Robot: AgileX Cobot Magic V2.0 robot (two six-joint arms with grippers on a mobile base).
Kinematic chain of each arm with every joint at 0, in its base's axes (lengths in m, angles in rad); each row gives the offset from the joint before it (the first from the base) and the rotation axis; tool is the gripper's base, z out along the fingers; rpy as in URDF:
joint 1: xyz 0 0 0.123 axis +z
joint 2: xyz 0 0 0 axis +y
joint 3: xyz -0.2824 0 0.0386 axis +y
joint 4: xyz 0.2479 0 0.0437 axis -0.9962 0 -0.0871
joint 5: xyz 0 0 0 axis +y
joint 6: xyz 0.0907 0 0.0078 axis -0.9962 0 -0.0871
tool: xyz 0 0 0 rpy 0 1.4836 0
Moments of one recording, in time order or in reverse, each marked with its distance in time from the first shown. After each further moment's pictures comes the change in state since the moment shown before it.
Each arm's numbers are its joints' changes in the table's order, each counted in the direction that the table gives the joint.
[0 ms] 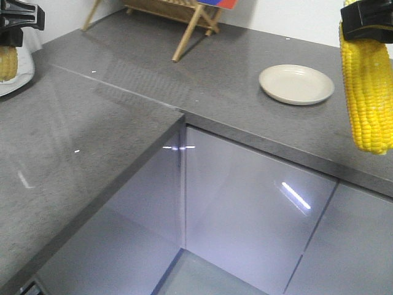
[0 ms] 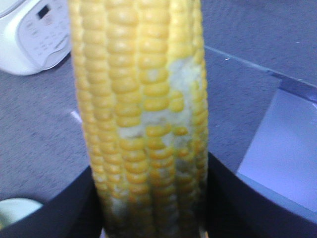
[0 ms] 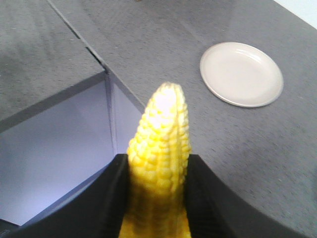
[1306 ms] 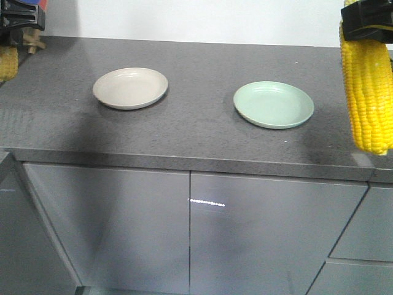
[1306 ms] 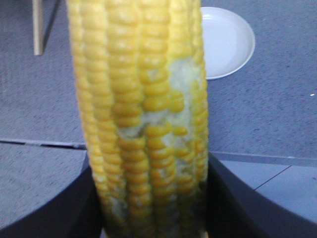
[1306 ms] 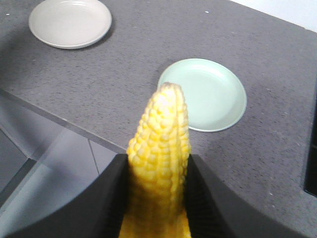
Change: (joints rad) left arm 0.000 0.000 0.000 0.000 0.000 0.000; right arm 0.000 0.000 0.000 0.000 0.000 0.000
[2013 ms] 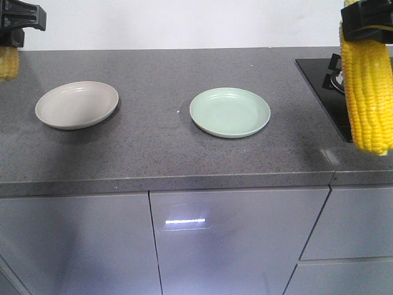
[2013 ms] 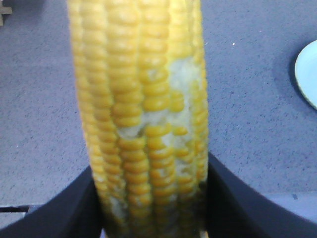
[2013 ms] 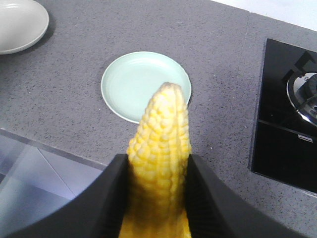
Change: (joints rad) left arm 0.000 0.000 0.000 0.000 0.000 0.000; right arm 0.000 0.000 0.000 0.000 0.001 0.000
